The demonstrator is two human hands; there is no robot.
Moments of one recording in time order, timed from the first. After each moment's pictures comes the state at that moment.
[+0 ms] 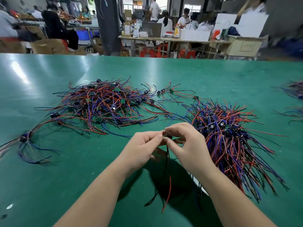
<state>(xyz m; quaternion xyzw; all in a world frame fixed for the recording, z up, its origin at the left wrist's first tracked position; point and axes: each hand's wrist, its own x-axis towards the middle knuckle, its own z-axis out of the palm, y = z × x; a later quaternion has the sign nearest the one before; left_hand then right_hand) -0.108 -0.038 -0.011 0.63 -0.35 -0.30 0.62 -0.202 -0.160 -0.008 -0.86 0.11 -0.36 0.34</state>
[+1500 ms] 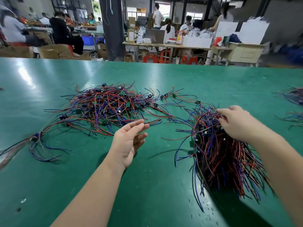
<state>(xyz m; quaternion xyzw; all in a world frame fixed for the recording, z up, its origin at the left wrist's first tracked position) -0.072 -0.028 -0.011 0.50 -0.09 -0.29 0.81 -0.230 -0.275 0.059 -0.93 0.37 -0.04 -0.01</state>
